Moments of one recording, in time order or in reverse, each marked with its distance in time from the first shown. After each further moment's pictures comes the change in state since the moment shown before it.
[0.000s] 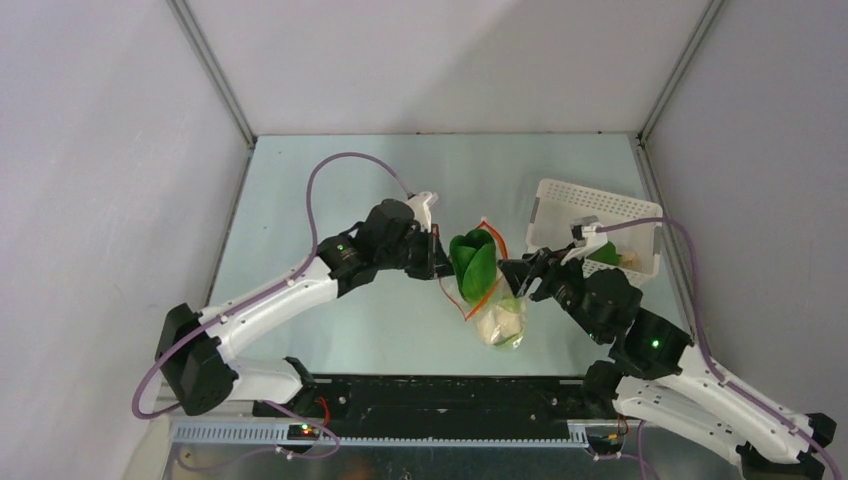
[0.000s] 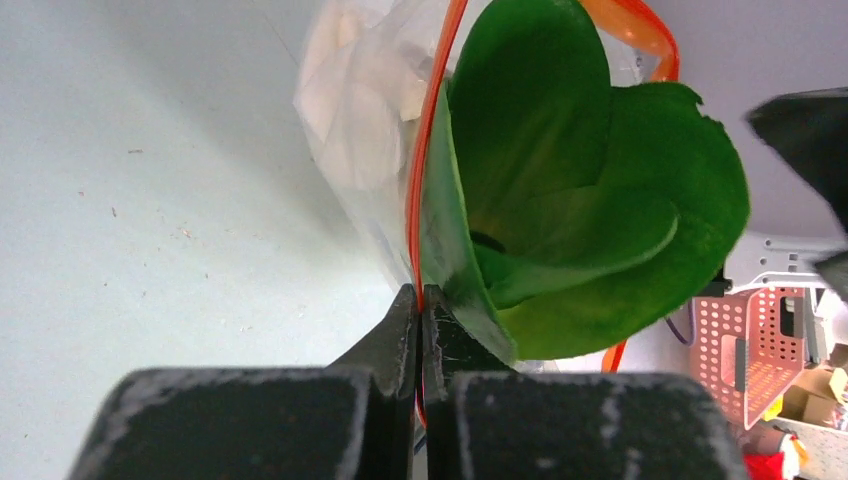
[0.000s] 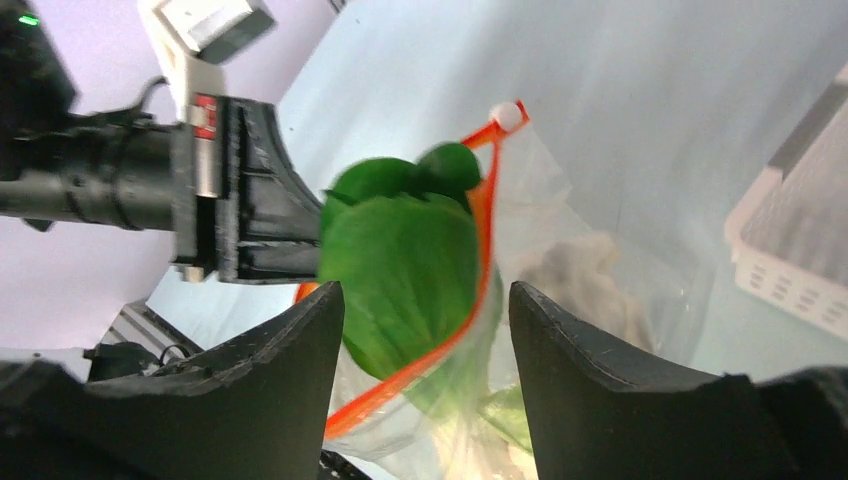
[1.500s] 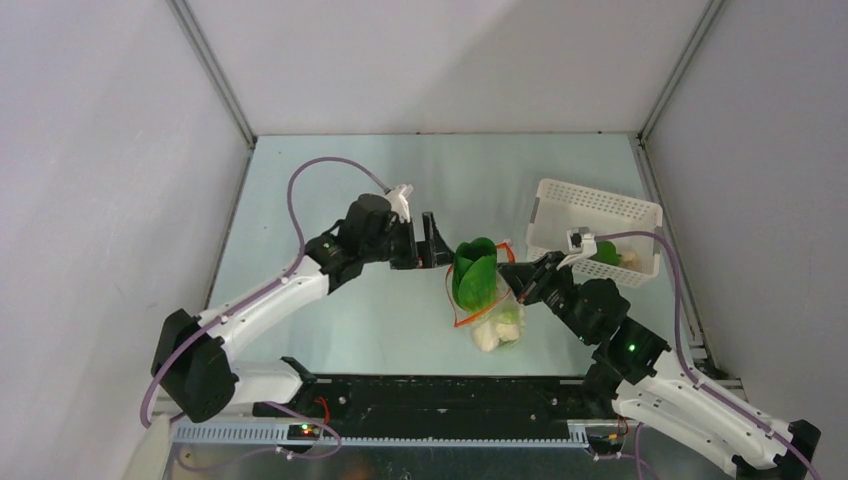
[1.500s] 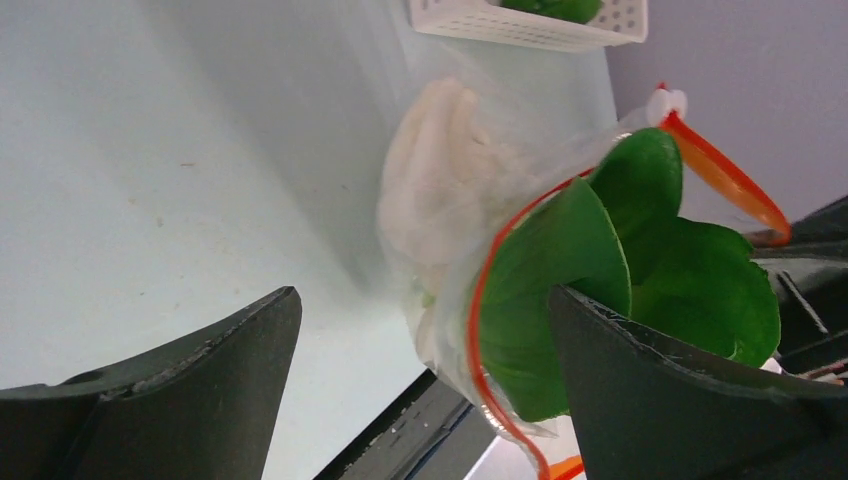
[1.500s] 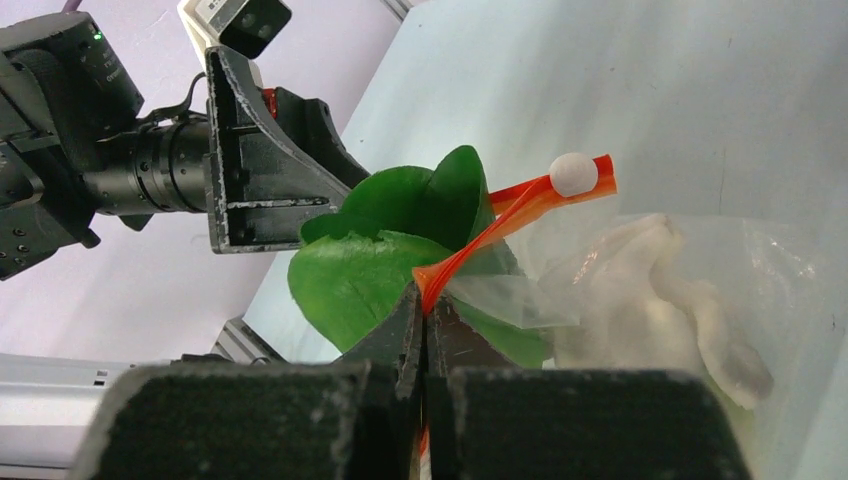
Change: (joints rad) left arm 0.151 -0.033 -0.097 0.093 0.074 -0.059; right arm -0.052 -0.045 -0.195 0.258 -0.117 0.166
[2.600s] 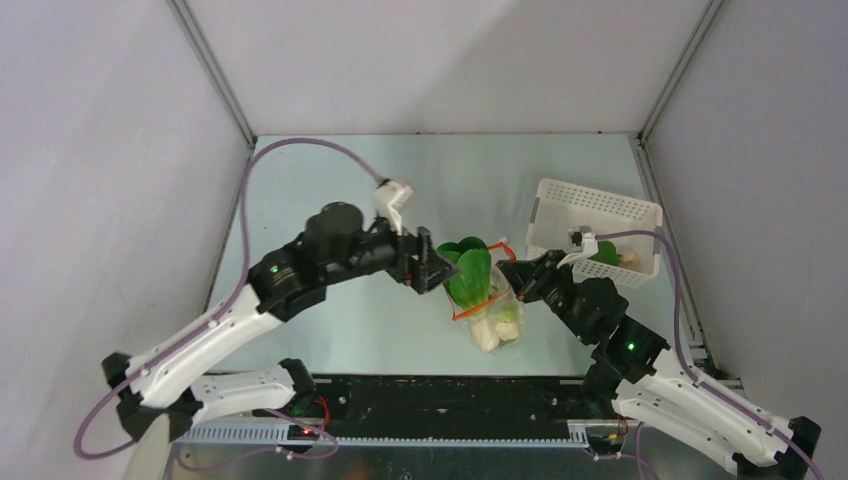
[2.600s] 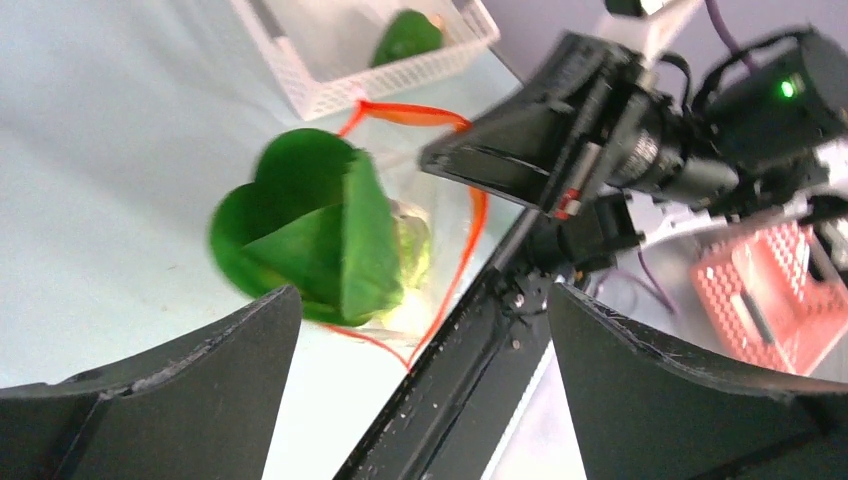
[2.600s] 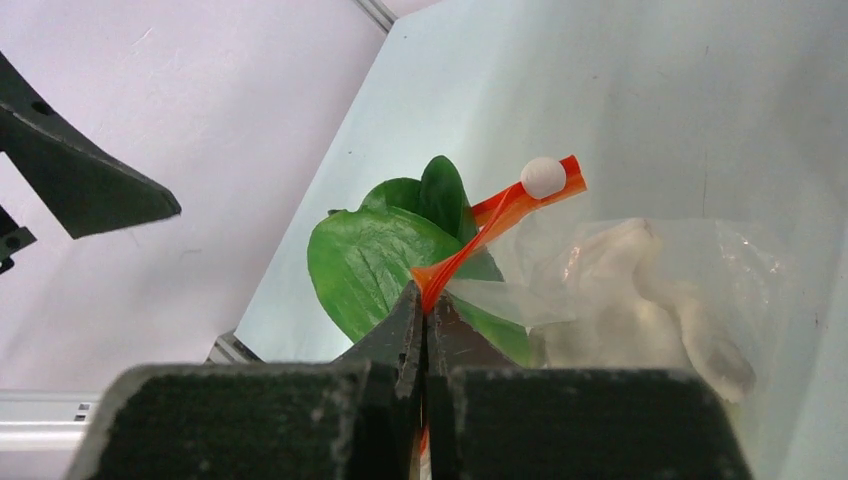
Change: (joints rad) left arm -0.289 -0.187 0.271 -0.211 -0.146 0.286; right arm 0.008 0.022 0.013 0.002 0.055 0.004
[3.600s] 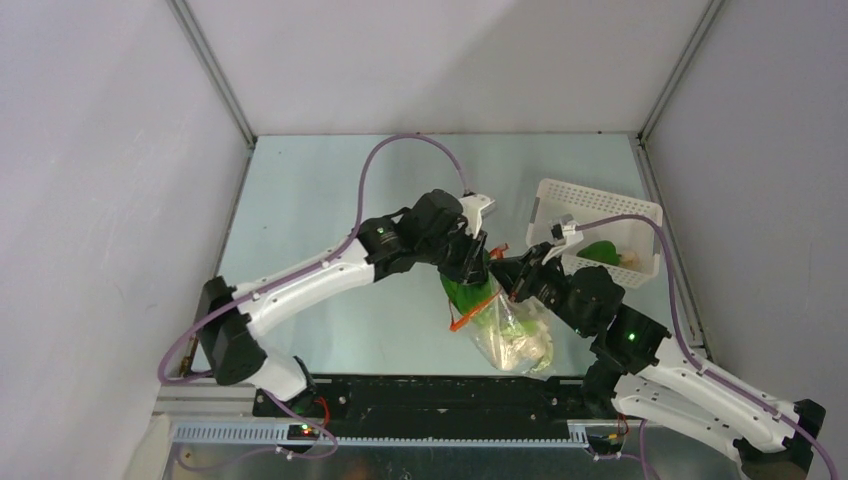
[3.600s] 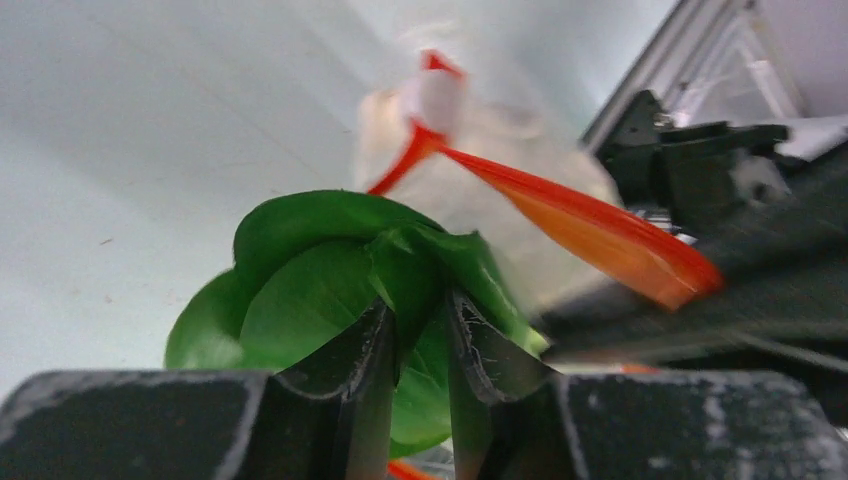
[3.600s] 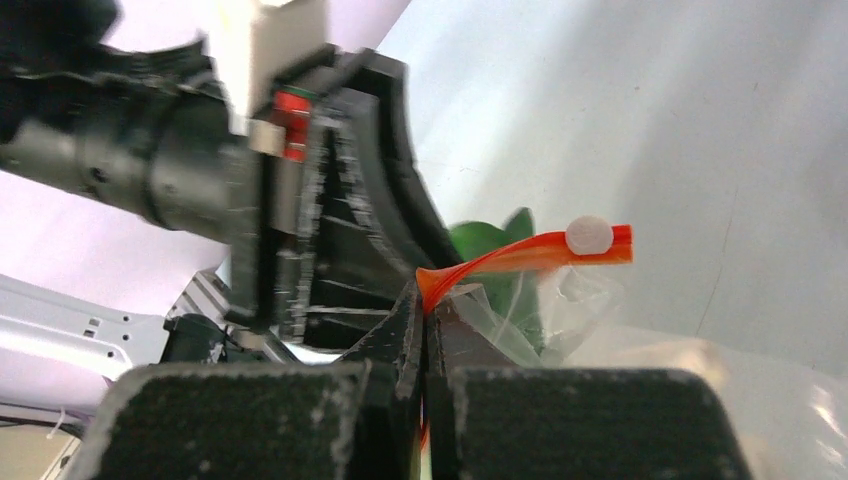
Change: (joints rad) left arm -0.017 0.456 0.164 -0.097 0.033 0.041; right arm 0.068 0.102 0.149 -0.065 -0.059 -0.164
